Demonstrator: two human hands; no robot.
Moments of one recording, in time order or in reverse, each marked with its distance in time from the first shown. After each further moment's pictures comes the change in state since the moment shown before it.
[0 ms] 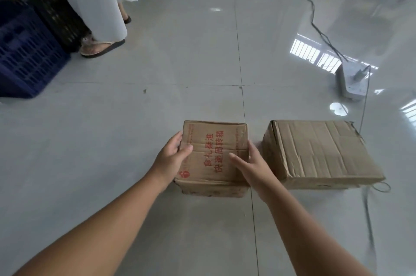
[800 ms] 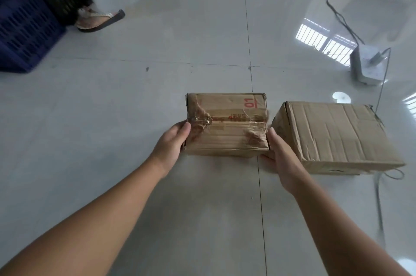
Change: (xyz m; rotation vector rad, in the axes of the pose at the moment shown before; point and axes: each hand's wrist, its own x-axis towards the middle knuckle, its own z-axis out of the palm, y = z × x) left_hand 0.014 -0.047 -0.012 -0.167 0.006 0.079; right_hand 0.007 0.039 -0.024 0.114 0.059 0.120
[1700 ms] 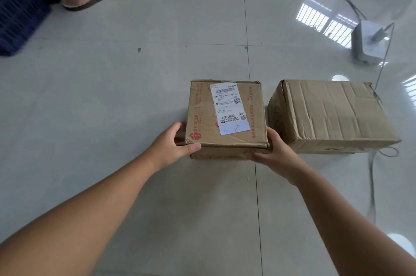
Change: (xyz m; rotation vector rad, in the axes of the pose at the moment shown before) left_hand -0.015 -0.036 -0.007 0.496 -0.183 -0.066; right_hand -0.016 0.039 -0.025 -0.400 -0.108 -0.057
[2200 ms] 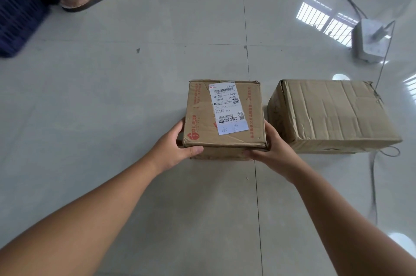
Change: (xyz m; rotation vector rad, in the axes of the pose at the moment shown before) left_hand 0.002 -0.004 0.007 -0.043 -0.011 0.069; right_hand 0.011 0.002 0.000 0.038 -0.026 -0.062
